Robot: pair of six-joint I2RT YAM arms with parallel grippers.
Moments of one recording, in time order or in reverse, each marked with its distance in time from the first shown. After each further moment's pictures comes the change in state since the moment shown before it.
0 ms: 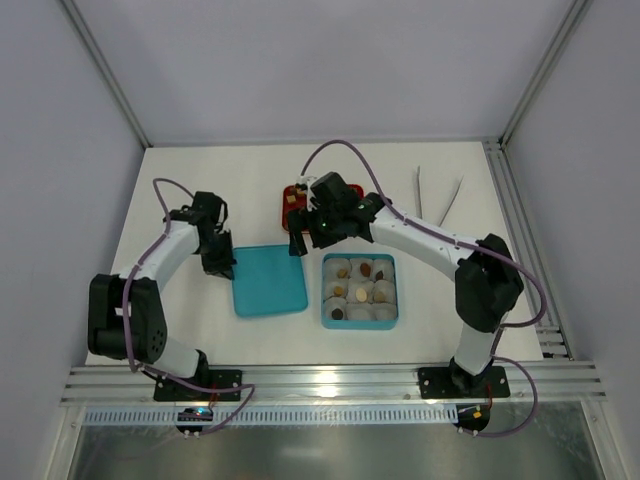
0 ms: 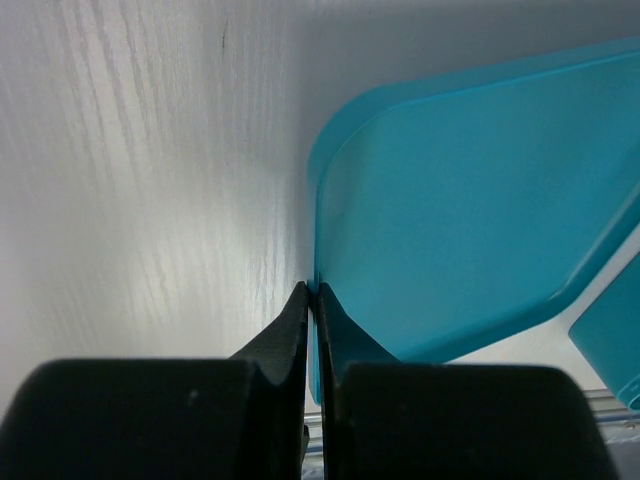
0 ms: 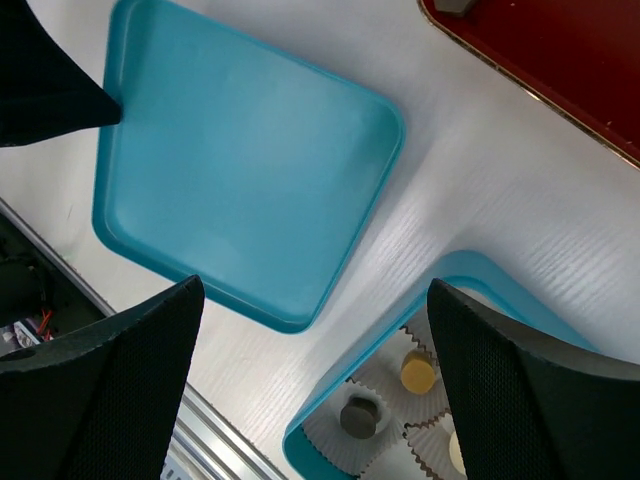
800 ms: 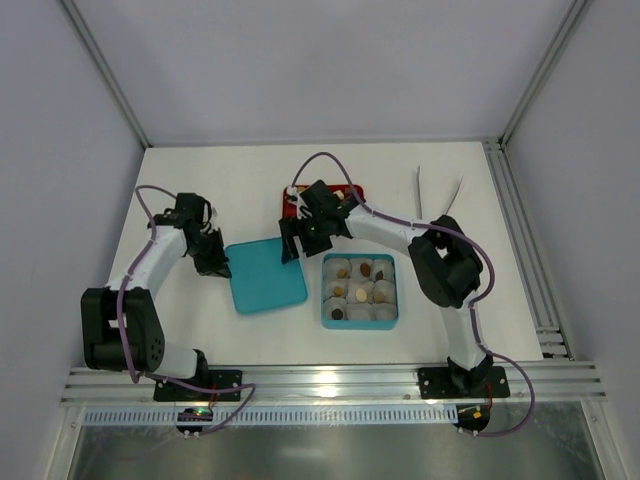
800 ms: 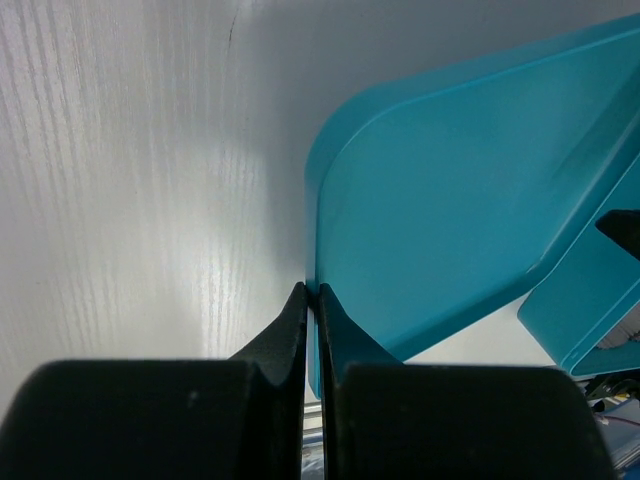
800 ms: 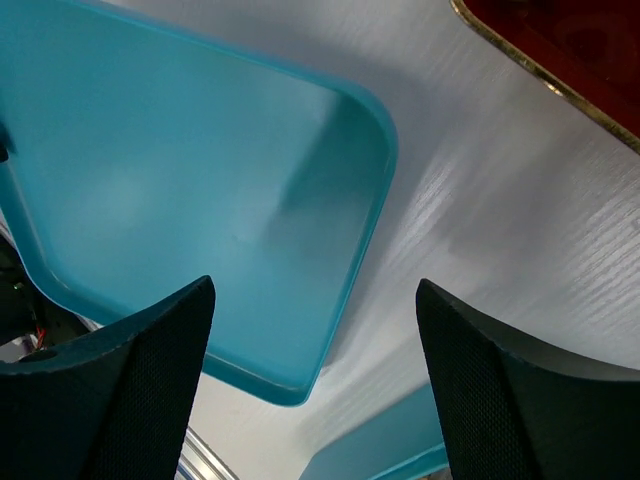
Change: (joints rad) left arm 0.105 -0.076 -0.025 0.001 0.116 -0.004; right arm -0.013 0.293 0.097 0.064 -0.143 0.030
